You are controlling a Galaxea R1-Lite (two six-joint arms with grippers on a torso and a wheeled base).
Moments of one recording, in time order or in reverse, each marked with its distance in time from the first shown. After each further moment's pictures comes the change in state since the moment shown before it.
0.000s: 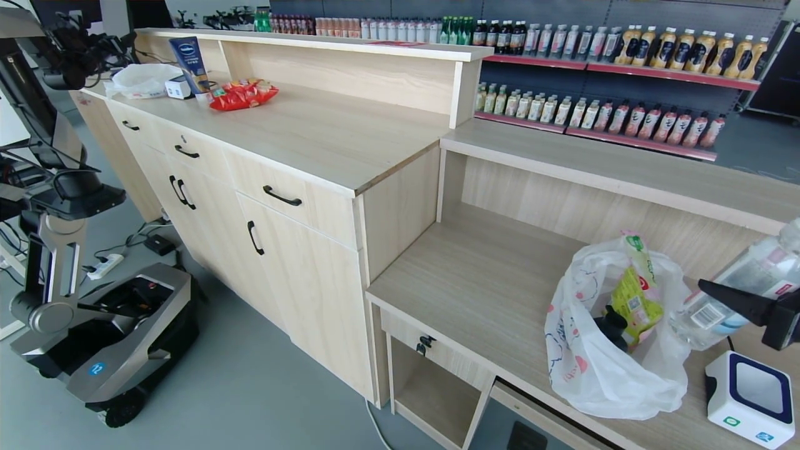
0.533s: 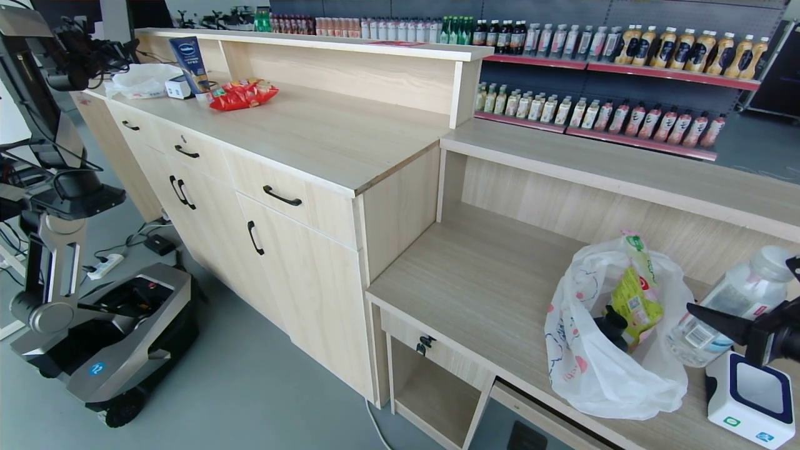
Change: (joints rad) left arm 0.000 0.000 0.000 0.000 0.000 0.000; right arm -0.039 0.158 0.031 -0.075 0.003 -0.154
